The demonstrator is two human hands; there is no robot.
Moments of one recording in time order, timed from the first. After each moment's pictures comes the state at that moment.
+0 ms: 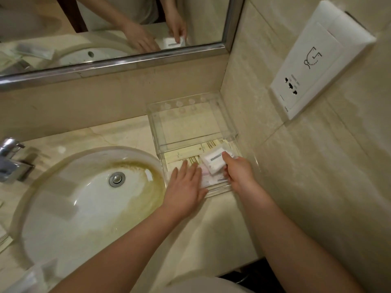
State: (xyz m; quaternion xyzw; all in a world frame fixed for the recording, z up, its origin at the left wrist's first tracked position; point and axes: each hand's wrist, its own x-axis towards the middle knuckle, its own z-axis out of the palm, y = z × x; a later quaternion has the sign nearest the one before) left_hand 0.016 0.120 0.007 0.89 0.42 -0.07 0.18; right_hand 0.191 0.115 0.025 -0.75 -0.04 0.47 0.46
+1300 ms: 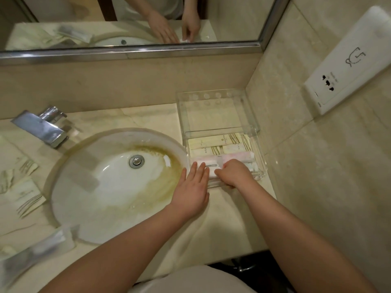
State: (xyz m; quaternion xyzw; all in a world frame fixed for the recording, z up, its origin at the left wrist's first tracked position) left_hand -0.036 0.083 -0.003 0.88 0.43 -0.07 0.16; right_hand 0.125 0.105 0.029 -0.82 -0.43 0.37 -0.01
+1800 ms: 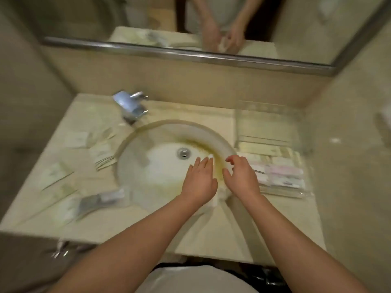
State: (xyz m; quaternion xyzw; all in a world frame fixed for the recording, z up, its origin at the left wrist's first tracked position) left_hand -0.139 0.071 0.026 0.74 0.62 0.07 0.25; right_hand 0.003 0.090 0.027 -0.71 -0.64 0.24 0.15
